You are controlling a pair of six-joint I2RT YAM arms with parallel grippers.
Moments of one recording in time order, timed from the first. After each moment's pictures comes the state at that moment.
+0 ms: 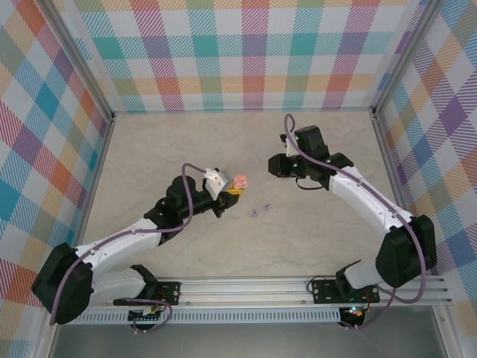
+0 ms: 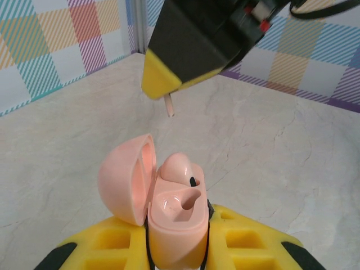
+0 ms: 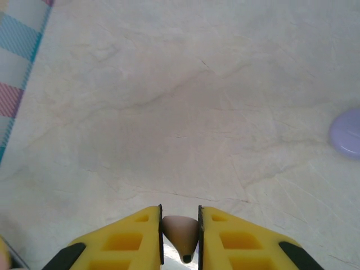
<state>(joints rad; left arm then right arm) -0.69 1.15 0.58 0.34 0.33 0.07 0.46 1.40 1.16 -0.52 -0.32 0.40</state>
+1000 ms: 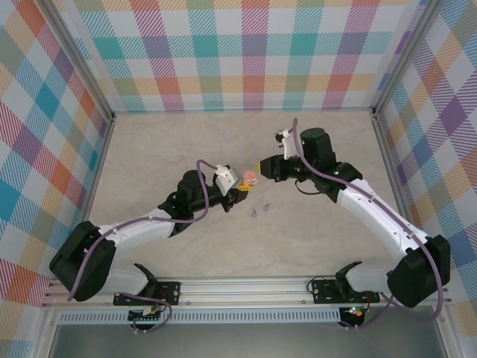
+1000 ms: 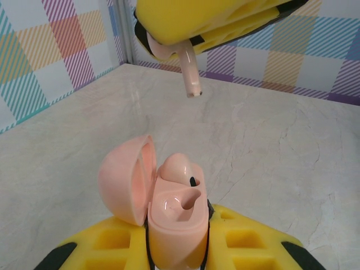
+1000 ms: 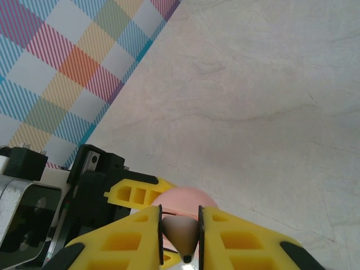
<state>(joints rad) -0.69 1.34 0.64 0.50 0.38 0.13 0.52 1.27 1.10 -0.38 -0.53 0.36</state>
